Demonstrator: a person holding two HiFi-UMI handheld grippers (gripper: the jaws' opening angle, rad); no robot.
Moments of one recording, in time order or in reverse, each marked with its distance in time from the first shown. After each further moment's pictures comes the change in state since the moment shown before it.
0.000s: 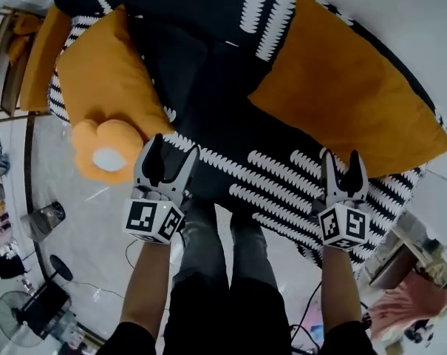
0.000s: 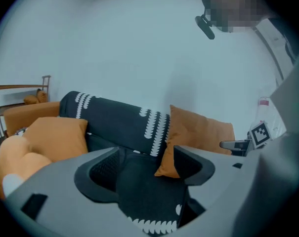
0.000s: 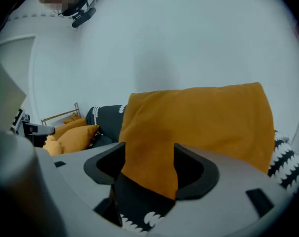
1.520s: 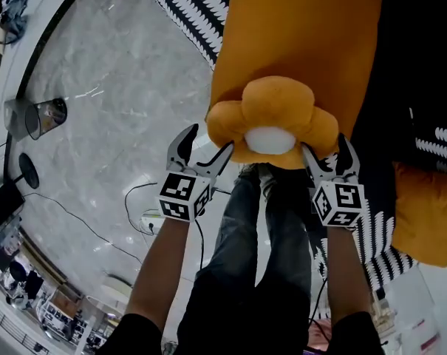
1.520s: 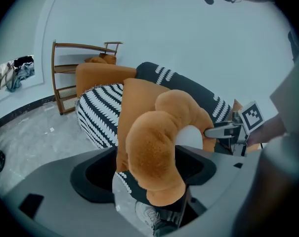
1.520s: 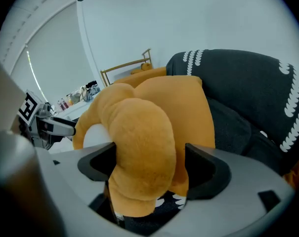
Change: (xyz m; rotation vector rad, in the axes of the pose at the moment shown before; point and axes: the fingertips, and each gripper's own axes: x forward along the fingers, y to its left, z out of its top) left arm -0.175 0.402 -0.154 -0.333 0.272 0.279; right arm 0.162 0.542 -0.159 -0.450 0.473 0.599
